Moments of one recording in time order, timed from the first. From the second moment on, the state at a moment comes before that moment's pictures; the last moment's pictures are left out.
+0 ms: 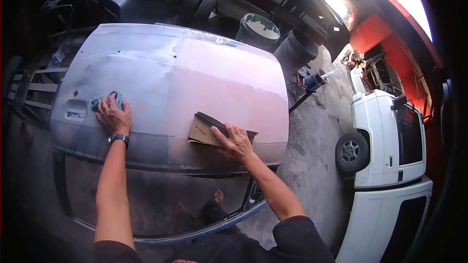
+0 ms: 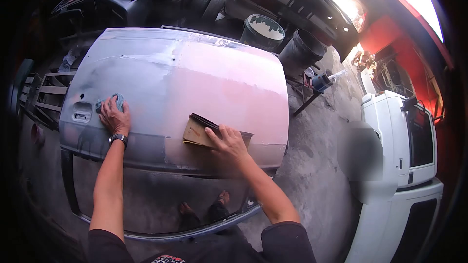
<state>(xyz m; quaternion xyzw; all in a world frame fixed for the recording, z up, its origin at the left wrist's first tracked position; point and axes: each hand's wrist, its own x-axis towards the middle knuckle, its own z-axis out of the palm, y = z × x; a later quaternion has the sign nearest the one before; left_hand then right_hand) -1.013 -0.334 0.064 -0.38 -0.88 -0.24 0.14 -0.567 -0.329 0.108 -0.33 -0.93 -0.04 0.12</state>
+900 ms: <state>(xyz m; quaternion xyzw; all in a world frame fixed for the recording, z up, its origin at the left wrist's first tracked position) -1.012 -0.335 0.065 -0.39 -0.88 -0.19 0.17 -0.588 -0.350 0.090 -0.43 -0.89 -0.05 0.17</state>
